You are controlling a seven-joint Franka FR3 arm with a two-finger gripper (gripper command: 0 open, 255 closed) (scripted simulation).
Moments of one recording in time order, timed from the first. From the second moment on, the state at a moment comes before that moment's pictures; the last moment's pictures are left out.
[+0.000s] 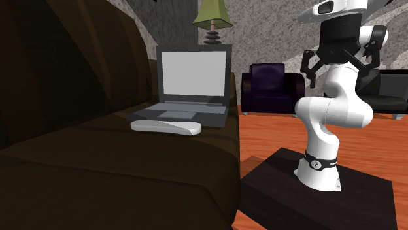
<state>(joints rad) 0.00 -0.76 0.04 -2.27 0.10 1.46 0.01</state>
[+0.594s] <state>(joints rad) -0.07 -0.53 0.02 -2.17 0.07 1.59 0.09</state>
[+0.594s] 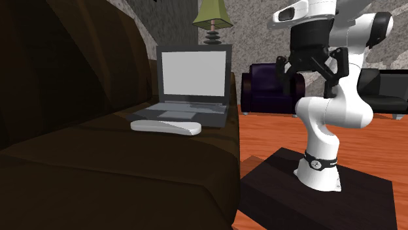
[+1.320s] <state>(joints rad) -0.17 -0.20 -0.04 -1.93 0.04 1.69 0.21</state>
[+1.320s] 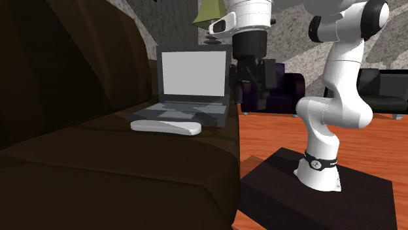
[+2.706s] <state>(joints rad) -0.34 0.36 -0.19 -1.34 0.08 1.69 0.36</state>
